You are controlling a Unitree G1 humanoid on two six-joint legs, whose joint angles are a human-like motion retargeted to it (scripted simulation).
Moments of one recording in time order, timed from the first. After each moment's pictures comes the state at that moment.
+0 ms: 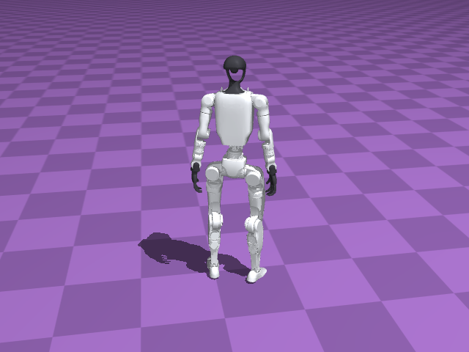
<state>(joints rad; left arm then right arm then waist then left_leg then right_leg) 0.14 0.19 0.18 1.48 -0.17 -0.04 -0.13 0.01 -0.14 0.01 1.46 -0.44 -0.06 0.01 -0.03 -0.08 0.06 0.06 0.01 0.33 -0.03 -0.10 -0.05 0.01 -0.15 -0.30 0.04 0.13 0.08</state>
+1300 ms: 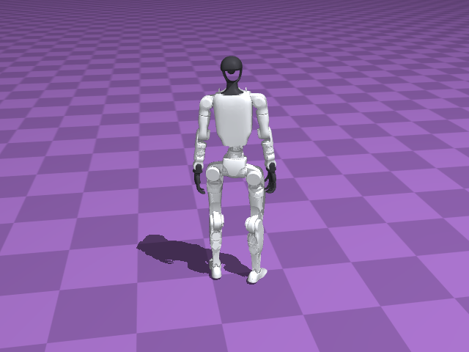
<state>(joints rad) 0.08 0.19 0.15 1.52 -0.15 0.03 -0.10 0.02 -0.12 0.07 1.55 -0.40 -0.10 0.01 0.03 -0.11 -0.02 0.05 -0.02 0.27 -0.04 -0.05 -0.03 0.02 -0.16 -0.33 0.04 0.11 0.08</state>
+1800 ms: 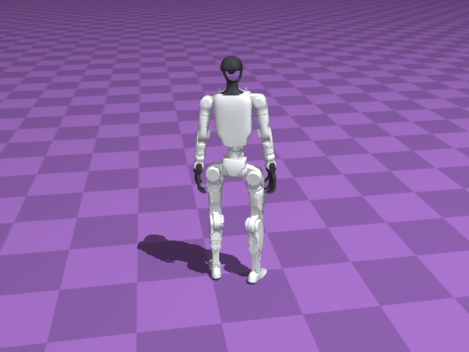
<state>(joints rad) 0.07 0.18 0.15 1.51 -0.15 0.04 -0.11 0.02 -0.12 0.07 1.55 -0.41 -0.10 0.01 0.02 -0.10 -0.03 0.04 -0.01 0.27 -0.04 -0.04 -0.04 0.01 -0.16 -0.32 0.04 0.11 0.08</state>
